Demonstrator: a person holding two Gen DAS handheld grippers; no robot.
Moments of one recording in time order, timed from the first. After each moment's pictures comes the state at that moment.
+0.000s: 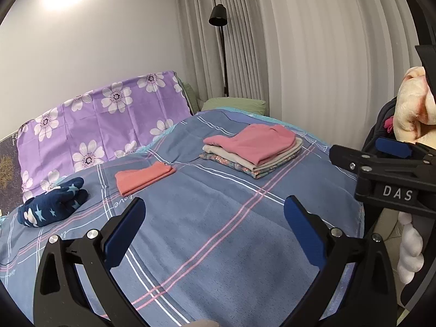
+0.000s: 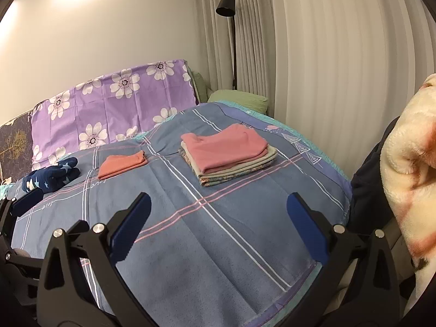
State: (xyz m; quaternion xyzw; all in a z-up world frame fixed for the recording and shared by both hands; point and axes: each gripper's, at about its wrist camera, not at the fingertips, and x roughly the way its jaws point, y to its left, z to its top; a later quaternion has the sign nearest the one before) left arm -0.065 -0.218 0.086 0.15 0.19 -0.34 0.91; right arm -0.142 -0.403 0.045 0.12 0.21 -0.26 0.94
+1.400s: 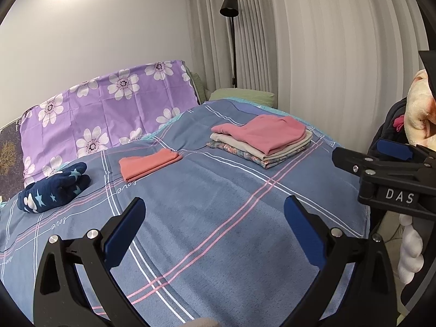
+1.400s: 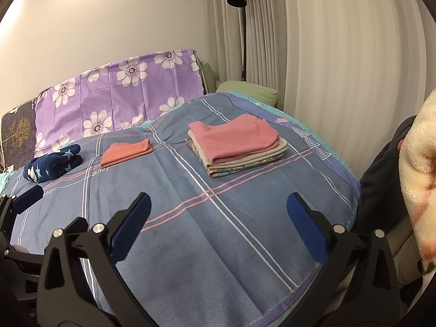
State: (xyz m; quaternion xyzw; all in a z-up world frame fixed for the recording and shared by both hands) left arm -0.052 -0.212 0.073 0.14 0.21 -0.32 0.91; right arm -0.125 -0.398 0.032 0.12 0.23 -0.24 0.94
